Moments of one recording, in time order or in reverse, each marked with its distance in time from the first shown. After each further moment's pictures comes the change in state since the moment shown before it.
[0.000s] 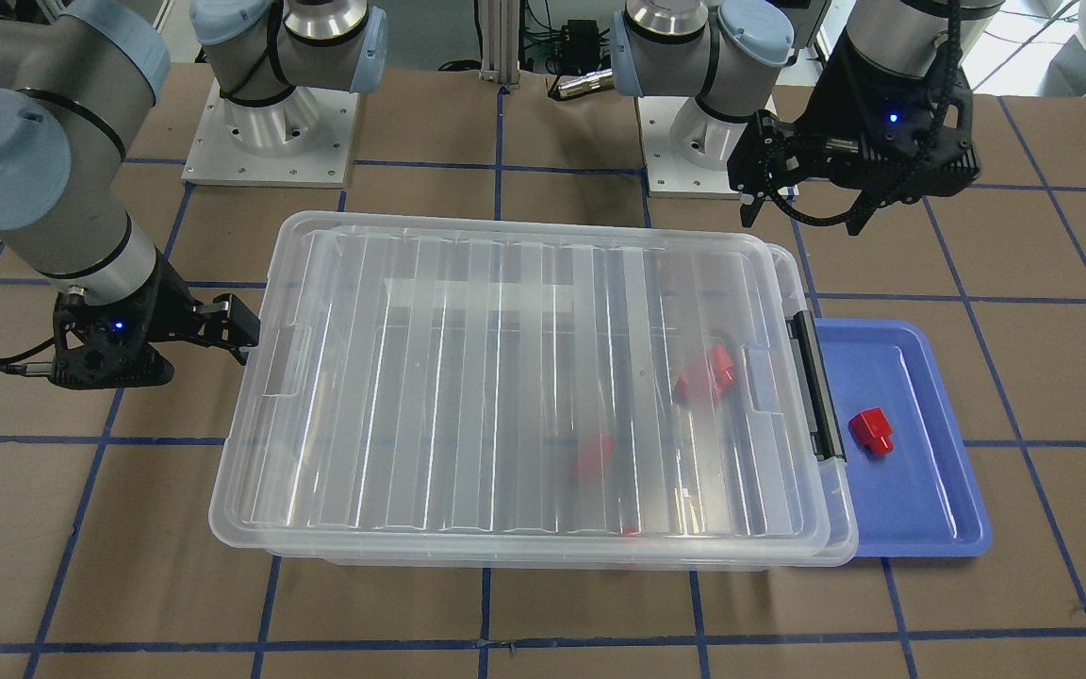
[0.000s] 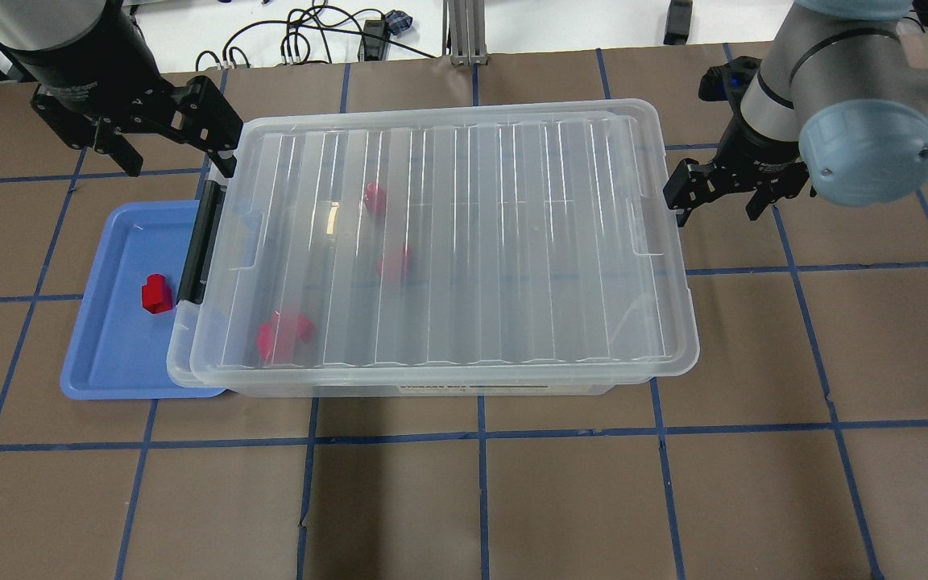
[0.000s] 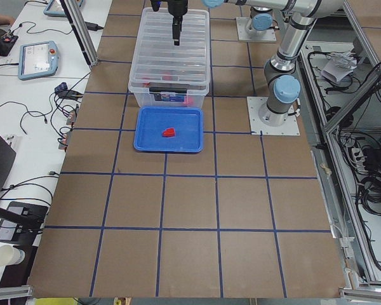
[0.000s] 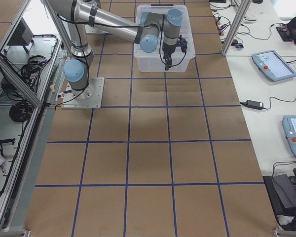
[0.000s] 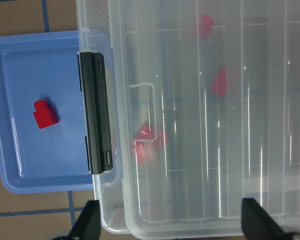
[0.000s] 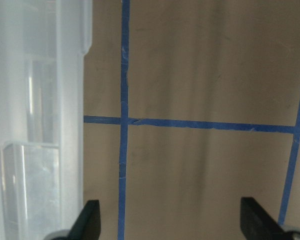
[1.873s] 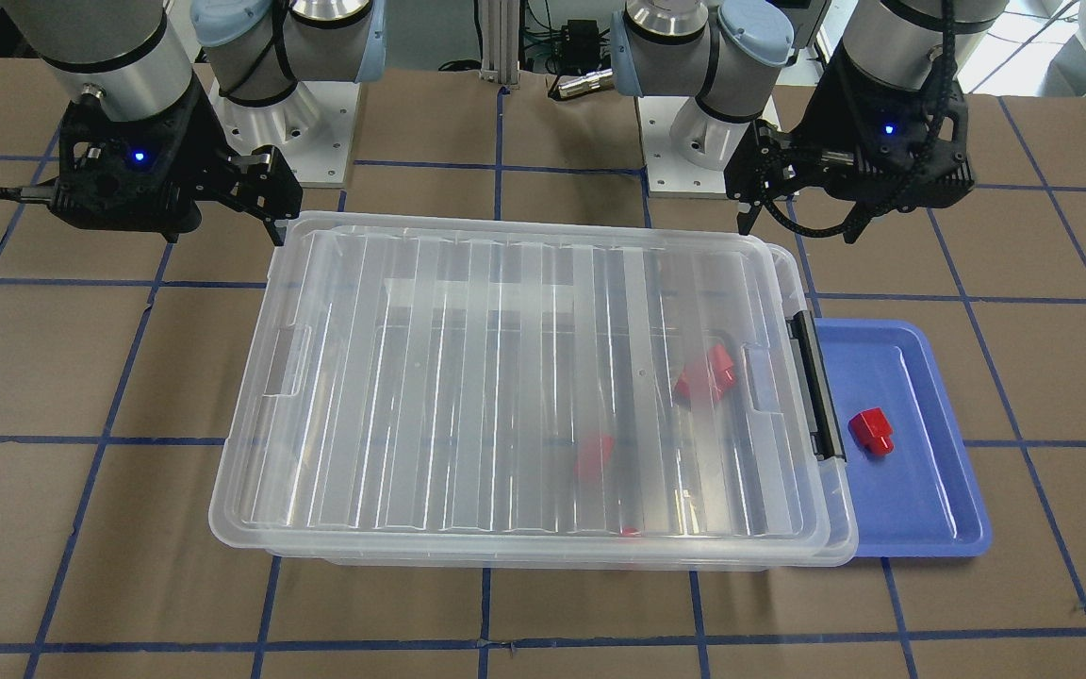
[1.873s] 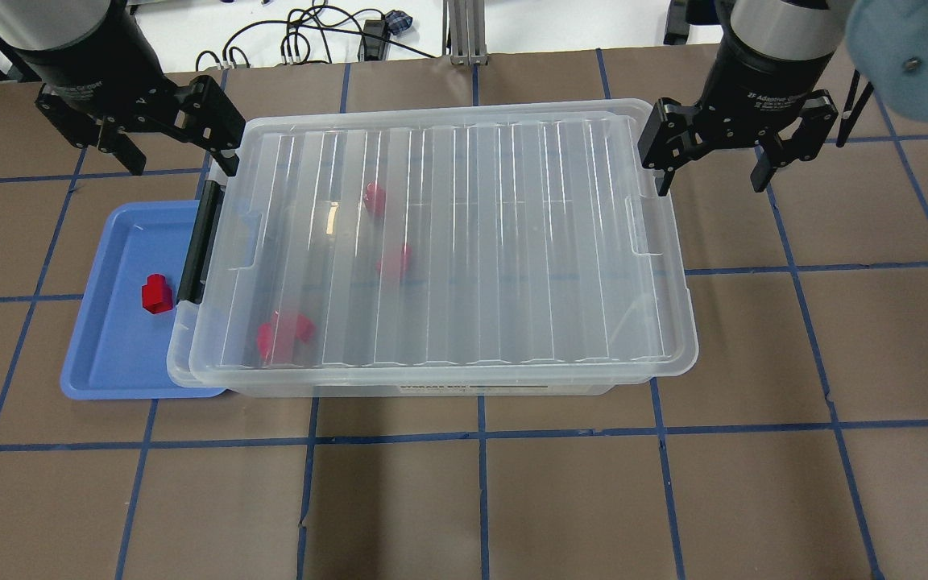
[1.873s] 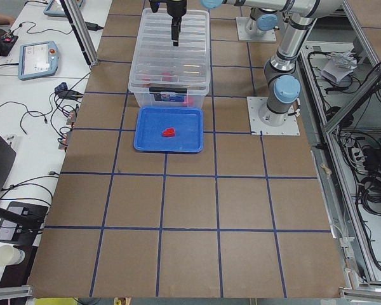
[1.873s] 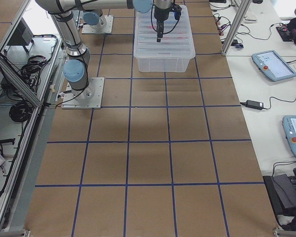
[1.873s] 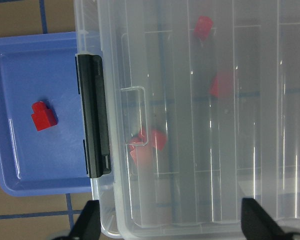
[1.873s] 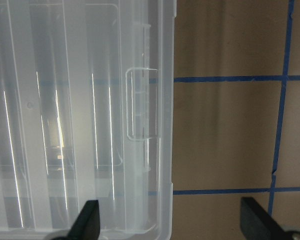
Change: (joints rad) left arm -0.003 -0.012 0.000 0.009 -0.001 -0.004; right arm 0.141 -0.122 -0.227 0.374 -0.025 0.227
